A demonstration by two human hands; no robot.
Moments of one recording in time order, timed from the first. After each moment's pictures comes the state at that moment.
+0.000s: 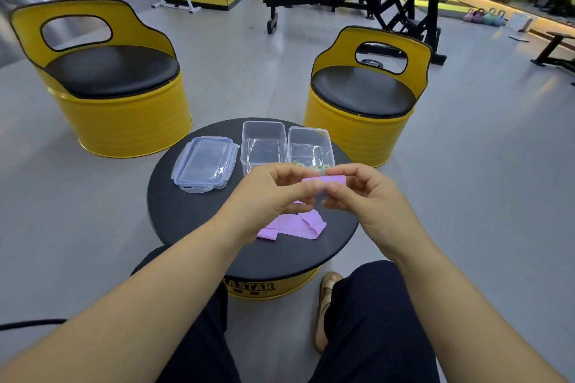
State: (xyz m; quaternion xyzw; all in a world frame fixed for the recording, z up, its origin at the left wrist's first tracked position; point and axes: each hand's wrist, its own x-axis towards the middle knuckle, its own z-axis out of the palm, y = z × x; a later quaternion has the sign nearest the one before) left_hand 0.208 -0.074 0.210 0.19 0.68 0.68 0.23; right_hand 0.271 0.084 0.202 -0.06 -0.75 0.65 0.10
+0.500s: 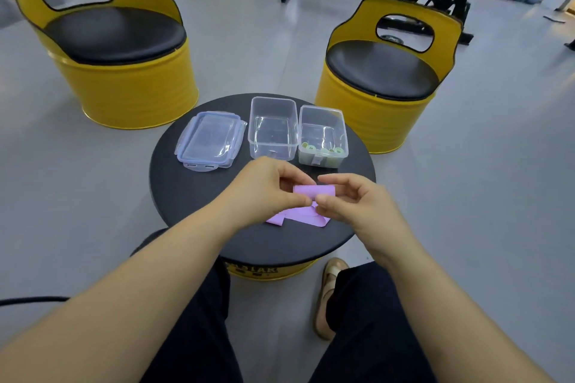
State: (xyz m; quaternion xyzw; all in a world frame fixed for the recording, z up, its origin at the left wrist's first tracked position) left_hand 0.175 -0.082 0.178 0.25 0.82 0.47 0.18; right_hand 0.247 0.078 0.160 -0.12 -0.74 0.66 0.03
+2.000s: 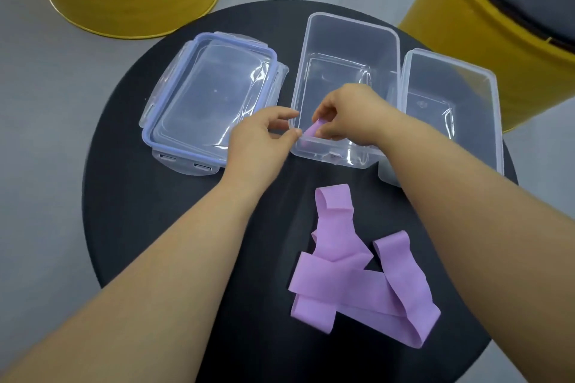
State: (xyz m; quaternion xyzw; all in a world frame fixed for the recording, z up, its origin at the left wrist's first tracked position) left_hand -0.121 -0.047 -0.058 -0.05 0.82 0.57 0.07; right_hand -0.165 0.102 -0.018 0.06 -0.96 0.14 -0.22
